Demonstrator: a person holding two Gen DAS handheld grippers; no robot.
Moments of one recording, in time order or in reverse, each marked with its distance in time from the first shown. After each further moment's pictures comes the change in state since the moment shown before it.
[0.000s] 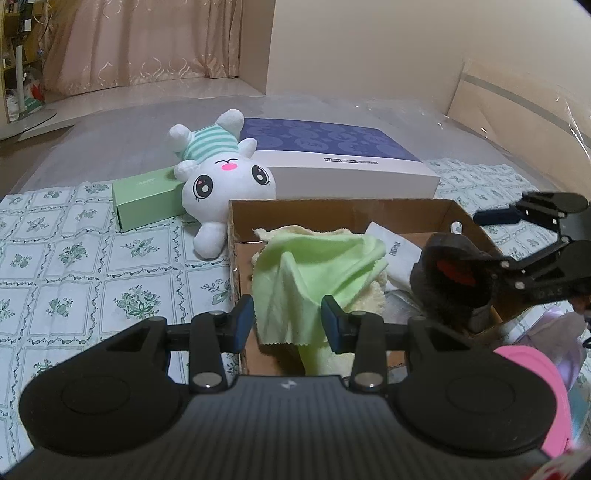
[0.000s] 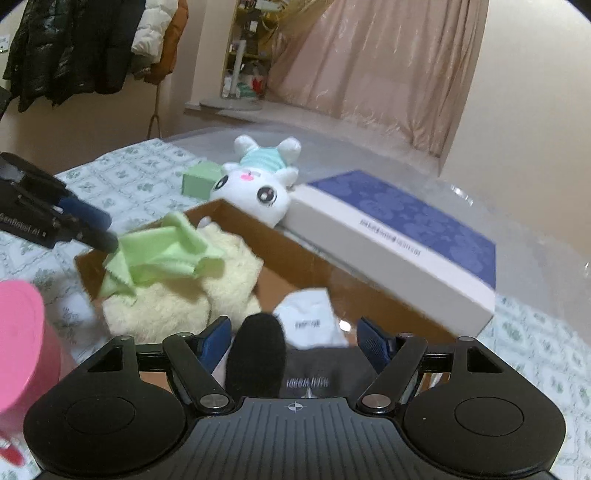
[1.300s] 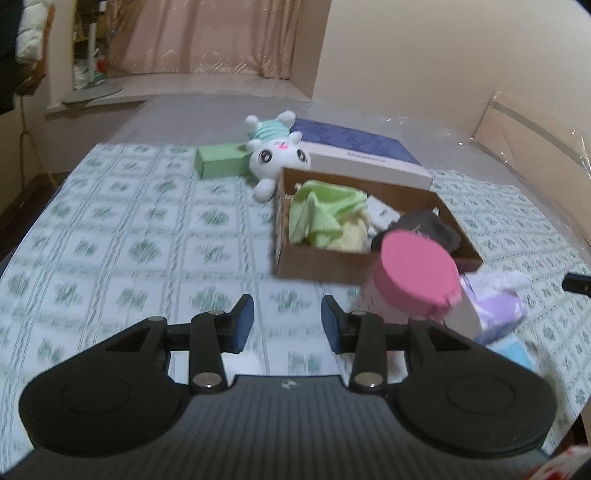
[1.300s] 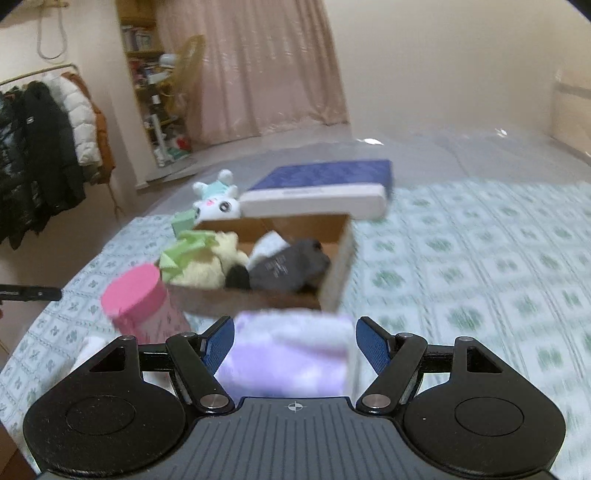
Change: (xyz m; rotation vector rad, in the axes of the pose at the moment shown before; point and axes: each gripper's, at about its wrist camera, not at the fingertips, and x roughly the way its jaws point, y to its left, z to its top) left arm -0.189 -0.019 -0.087 -0.156 0.001 0.113; right arm -0.249 -0.006 -0.125 0.506 -0.081 -0.040
